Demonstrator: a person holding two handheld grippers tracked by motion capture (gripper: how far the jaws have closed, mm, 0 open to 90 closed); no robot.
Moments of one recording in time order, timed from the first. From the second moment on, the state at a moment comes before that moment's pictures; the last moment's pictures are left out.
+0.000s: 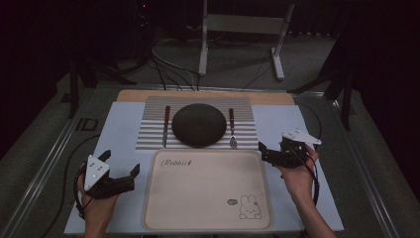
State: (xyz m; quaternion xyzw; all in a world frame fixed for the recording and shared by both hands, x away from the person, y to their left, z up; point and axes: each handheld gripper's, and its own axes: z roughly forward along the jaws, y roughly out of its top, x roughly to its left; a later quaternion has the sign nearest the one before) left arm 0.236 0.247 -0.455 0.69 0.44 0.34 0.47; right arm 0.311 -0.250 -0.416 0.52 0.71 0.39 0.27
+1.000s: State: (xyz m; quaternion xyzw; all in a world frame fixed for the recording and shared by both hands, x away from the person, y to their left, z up) left arm 0.238 0.247 -0.456 0.69 0.44 0.34 0.47; right arm 0.364 -0.213 -0.398 0.51 0.72 0.39 0.27
